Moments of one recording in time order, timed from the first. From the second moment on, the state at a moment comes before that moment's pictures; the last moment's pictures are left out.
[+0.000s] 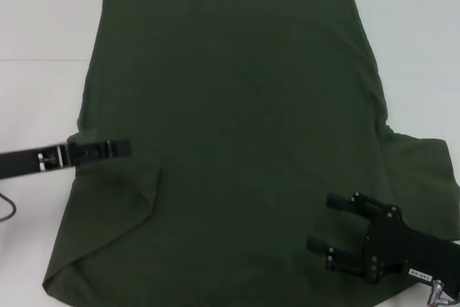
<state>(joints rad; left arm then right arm) -0.52 -2.00 0.46 0.69 2.13 1.62 -2.01 0.41 2.09 -0.41 -0.25 -2.05 -1.56 0.74</state>
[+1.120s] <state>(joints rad) -0.34 -2.11 0.55 0.73 2.11 1.66 -1.19 0.35 2.09 -0.31 -0.37 -2.04 -1.64 0.99</state>
